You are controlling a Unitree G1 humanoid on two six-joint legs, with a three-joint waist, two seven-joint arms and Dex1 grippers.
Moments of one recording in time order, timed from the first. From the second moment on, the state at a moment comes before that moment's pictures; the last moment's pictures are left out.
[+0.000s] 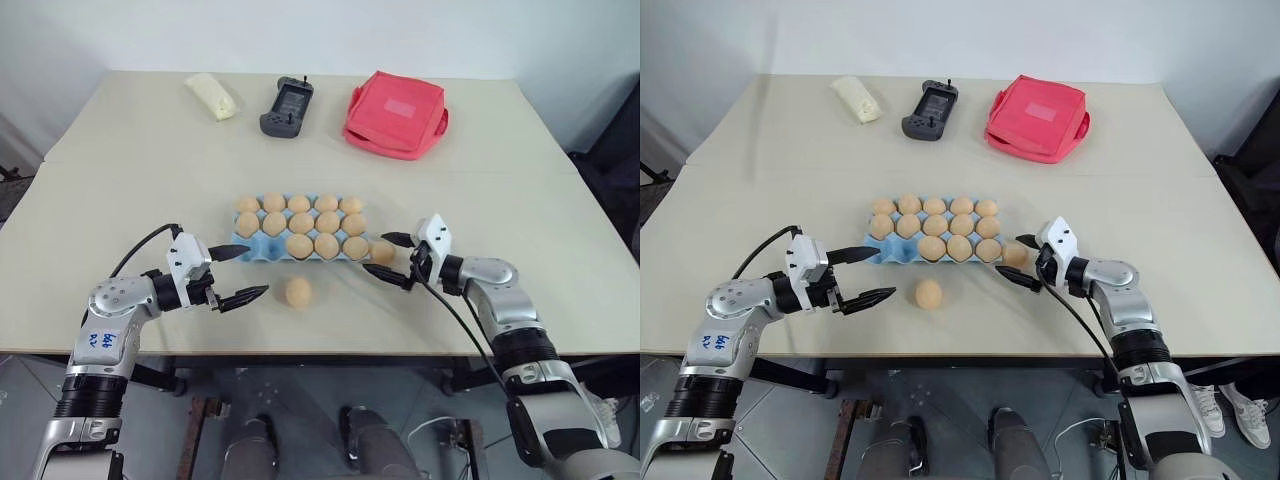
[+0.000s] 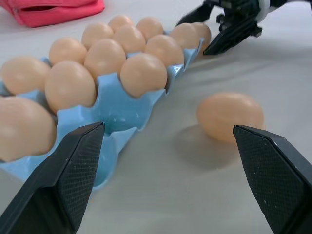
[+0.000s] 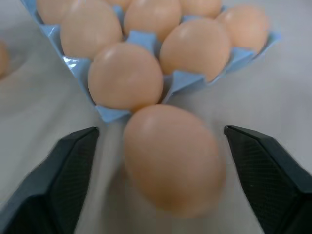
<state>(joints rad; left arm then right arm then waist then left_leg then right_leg) -0.31 0.62 0.10 0.11 -0.35 0.09 -1.01 -0.65 -0.42 0.06 0.60 0.20 -0.01 1.03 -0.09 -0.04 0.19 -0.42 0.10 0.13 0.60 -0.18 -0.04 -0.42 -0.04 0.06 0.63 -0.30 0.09</state>
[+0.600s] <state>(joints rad) -0.25 0.64 0.19 0.13 -0.37 0.10 -0.97 -0.58 -0.50 0.11 0.05 0.27 0.36 1.06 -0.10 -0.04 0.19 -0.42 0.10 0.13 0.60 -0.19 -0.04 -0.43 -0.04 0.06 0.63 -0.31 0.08</state>
